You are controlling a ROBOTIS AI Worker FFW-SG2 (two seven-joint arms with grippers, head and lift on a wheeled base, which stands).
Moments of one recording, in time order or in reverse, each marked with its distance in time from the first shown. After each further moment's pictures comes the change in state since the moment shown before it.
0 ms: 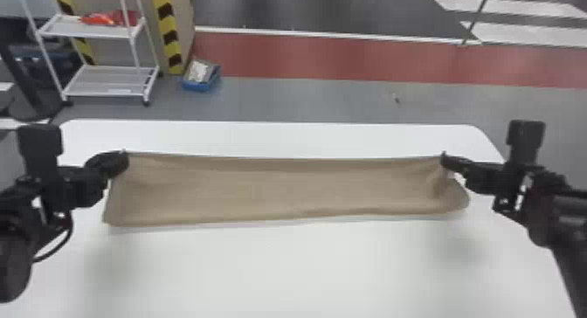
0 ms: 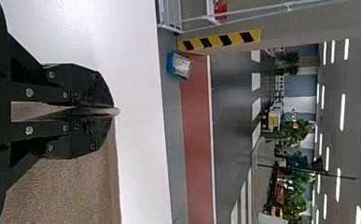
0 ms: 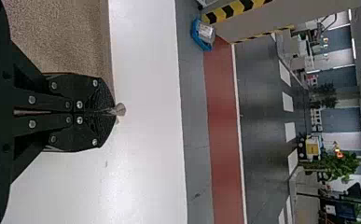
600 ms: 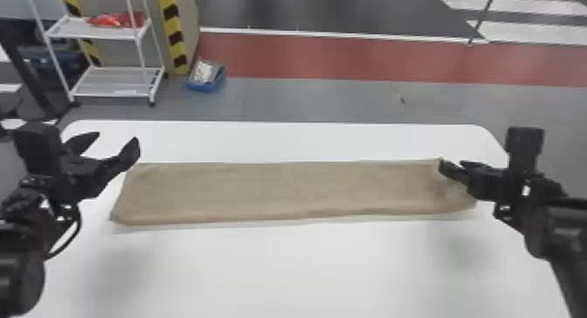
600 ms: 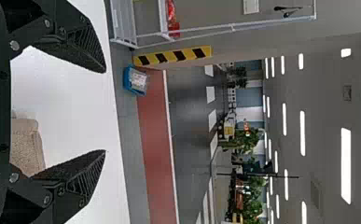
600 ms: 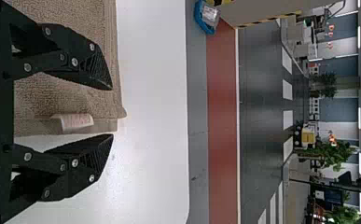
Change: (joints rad) left arm 0.026 0.002 -0.015 0.039 0.006 -0.279 0.072; right arm 0.036 0.023 0.005 -0.019 0.028 -0.042 -0.084
